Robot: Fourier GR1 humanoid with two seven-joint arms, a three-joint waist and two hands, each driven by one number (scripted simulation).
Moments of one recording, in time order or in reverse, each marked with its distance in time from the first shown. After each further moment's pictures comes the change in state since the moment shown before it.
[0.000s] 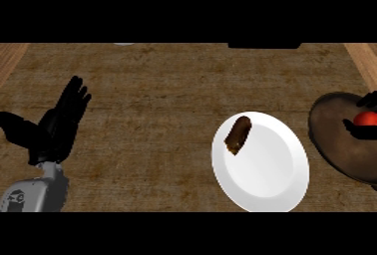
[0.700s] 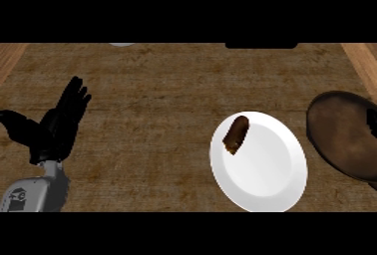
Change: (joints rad) left arm -0.006 0.003 0.001 0.021 -0.001 0.011 -0.004; right arm 0.182 0.086 0.016 -0.726 -0.027 0.238 0.164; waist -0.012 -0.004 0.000
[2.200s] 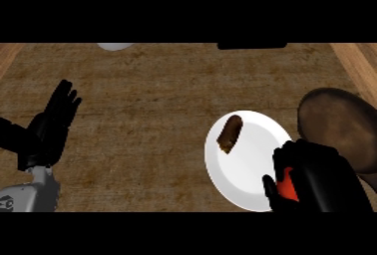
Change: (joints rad) left arm 0.038 0.030 0.014 -0.038 0.023 0.016 0.017; right arm 0.272 0.229 0.857 -0.615 0.451 0.216 0.439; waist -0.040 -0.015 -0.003
